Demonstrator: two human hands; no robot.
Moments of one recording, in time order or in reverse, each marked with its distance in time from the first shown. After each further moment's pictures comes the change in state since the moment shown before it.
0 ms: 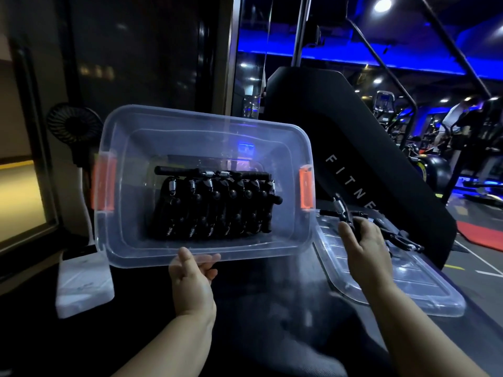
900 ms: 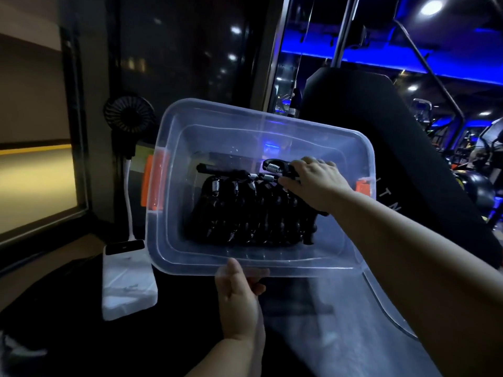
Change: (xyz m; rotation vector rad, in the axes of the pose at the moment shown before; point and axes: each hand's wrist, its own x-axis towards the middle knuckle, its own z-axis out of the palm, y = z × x) left_hand -0.005 0.010 -0.003 -0.112 -0.044 -0.054; right_hand 0.097 -0.184 0.103 -0.568 -0.336 -0.667
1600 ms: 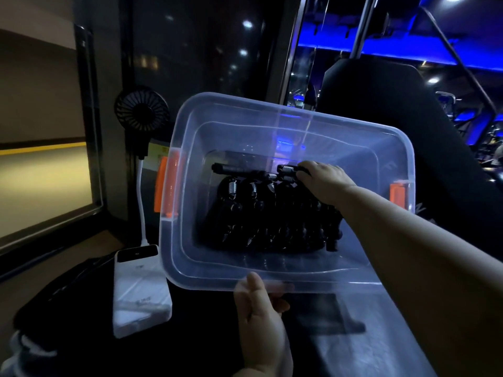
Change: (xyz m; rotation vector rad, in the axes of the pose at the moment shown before) left_hand 0.005 -0.008 -0.009 0.003 -0.062 -0.039; right_hand 0.050 -0.001 0.045 0.137 -0.143 0.084
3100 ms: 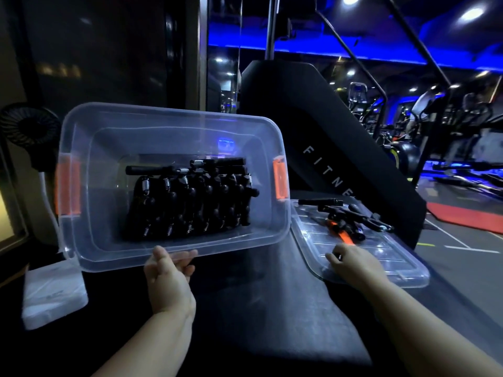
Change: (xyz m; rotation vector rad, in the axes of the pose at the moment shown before) left_hand 0.003 0.001 0.012 0.097 0.114 0.112; right_hand -0.286 0.162 0.043 0.050 -0.099 0.584
